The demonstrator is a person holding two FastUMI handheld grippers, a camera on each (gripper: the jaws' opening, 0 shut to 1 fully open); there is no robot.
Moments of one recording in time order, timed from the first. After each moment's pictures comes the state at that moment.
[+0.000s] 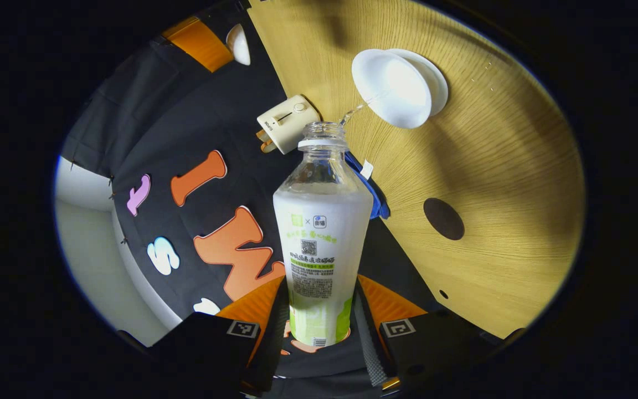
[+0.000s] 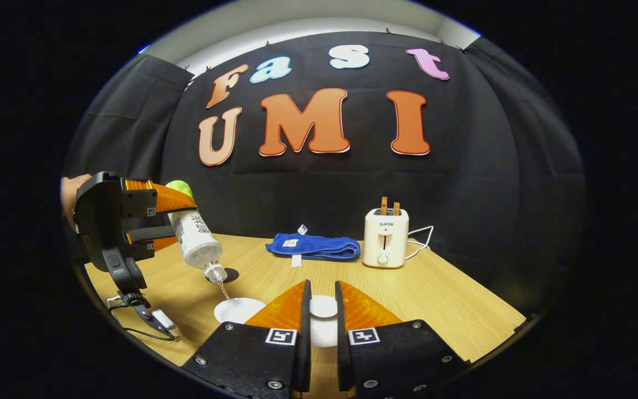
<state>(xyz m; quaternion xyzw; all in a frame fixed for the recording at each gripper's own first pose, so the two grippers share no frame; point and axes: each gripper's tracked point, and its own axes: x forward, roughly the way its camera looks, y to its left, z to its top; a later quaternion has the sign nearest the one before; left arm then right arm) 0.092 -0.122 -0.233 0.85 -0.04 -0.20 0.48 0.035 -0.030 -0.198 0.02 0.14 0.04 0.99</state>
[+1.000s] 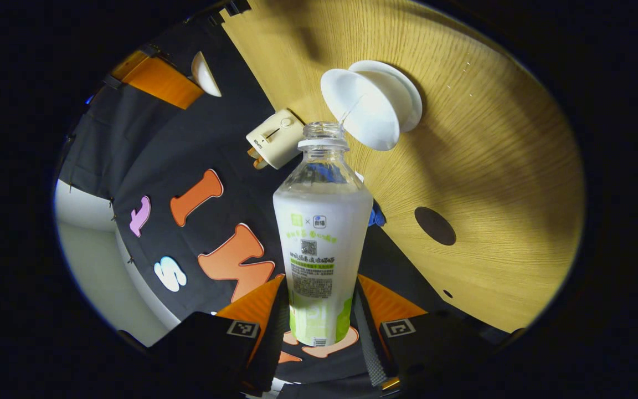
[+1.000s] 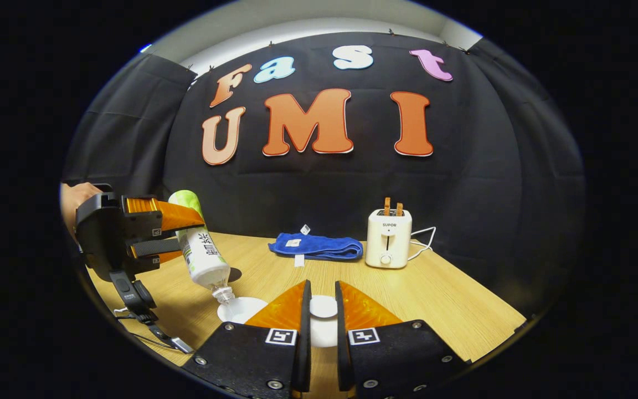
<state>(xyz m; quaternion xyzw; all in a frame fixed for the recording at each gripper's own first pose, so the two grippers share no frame) 0.077 -0.134 -0.258 0.87 -0.06 -0.22 0.44 0.033 -0.024 -0.194 0.02 0.14 0.04 0.99</state>
